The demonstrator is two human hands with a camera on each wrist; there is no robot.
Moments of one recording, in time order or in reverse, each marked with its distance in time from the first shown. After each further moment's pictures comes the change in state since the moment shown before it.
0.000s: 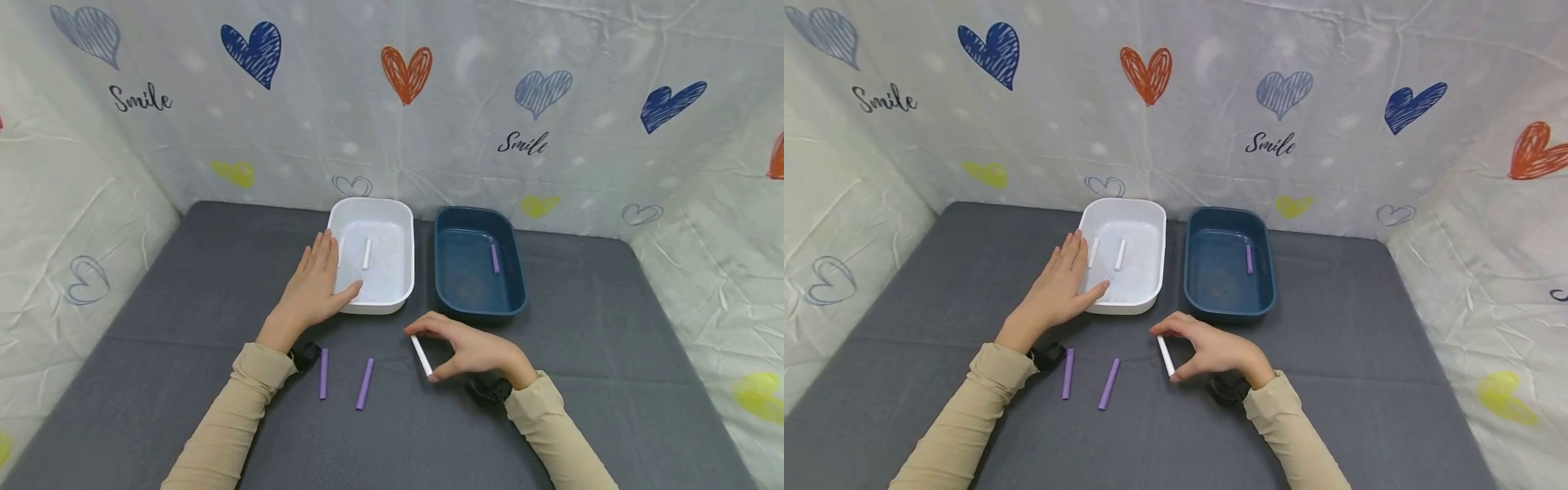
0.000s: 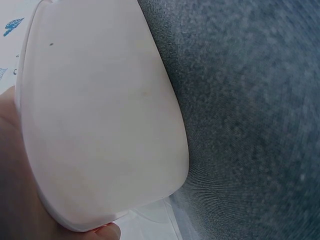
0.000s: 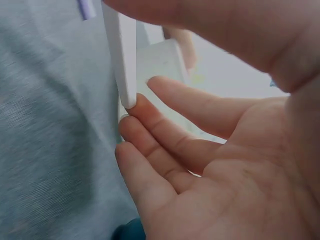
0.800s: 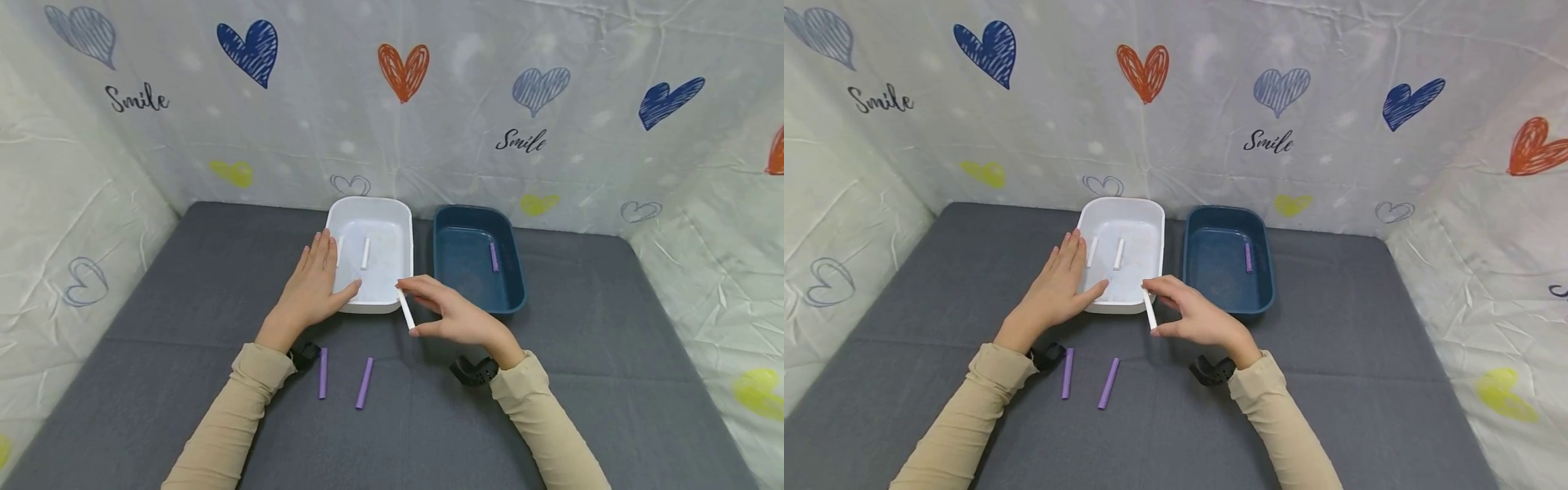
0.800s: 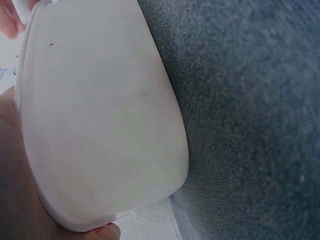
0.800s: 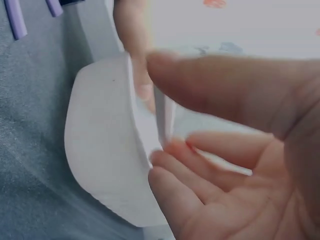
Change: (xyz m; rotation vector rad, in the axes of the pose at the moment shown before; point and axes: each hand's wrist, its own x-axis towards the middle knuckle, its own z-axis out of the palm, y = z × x) left_hand 0.000 0.001 0.002 -0.004 0.006 -0.002; right_hand 0.027 -0.029 -0.017 0.079 0.201 0.007
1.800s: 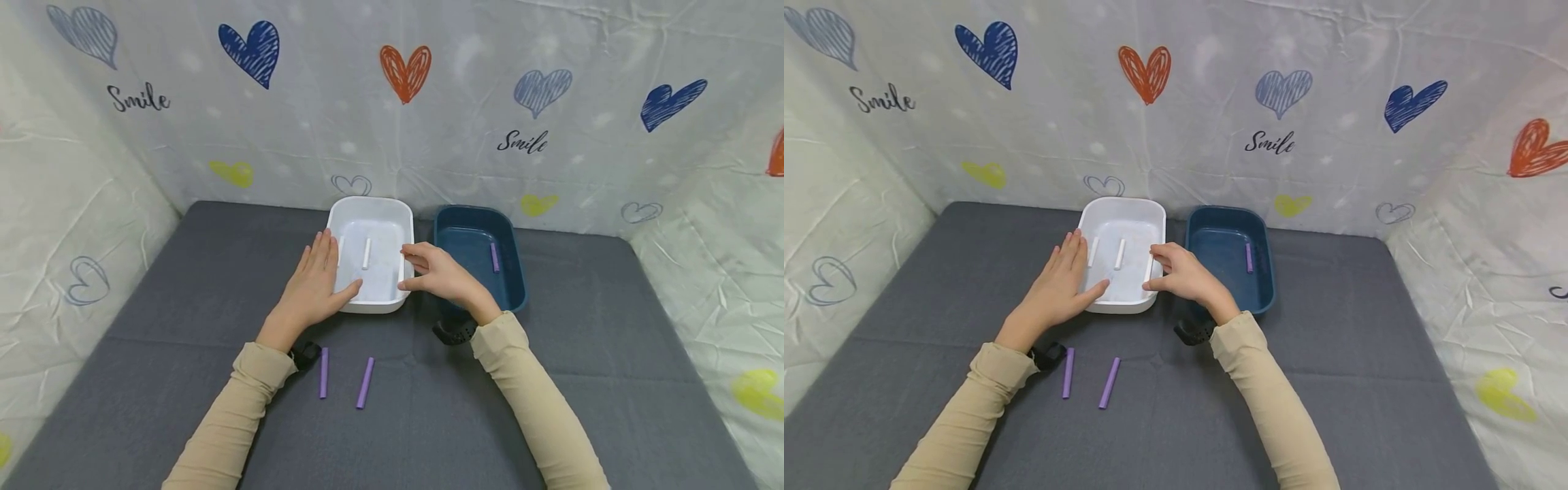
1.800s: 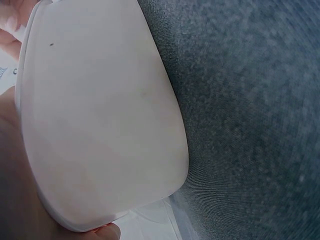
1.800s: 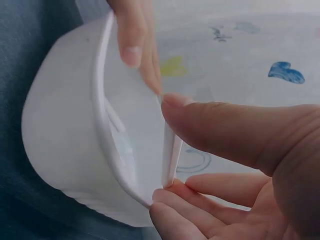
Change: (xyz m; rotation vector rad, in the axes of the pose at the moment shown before) left_hand -0.001 0.000 -0.002 -0.007 -0.010 -0.009; right_hand 0.056 -0.005 -0.026 0.030 0.168 0.276
